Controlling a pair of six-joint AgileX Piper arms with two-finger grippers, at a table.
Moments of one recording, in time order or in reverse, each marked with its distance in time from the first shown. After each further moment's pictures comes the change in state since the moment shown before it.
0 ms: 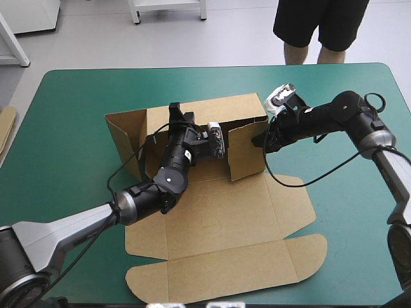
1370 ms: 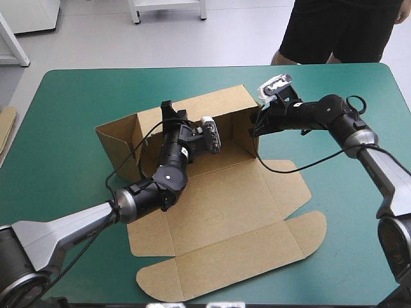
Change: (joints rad) left arm 0.006 0.002 -0.014 -0.042 0.052 -0.034; right arm 0.071 0.054 0.003 0.061 -0.295 0.034
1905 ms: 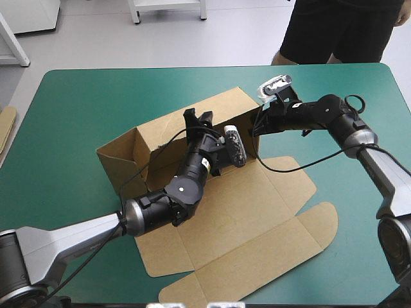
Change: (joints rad) left arm -0.160 -0.006 -0.060 -0.100 -0.039 -0.027; right arm 0.001 0.001 -0.003 -0.056 0.008 0.096
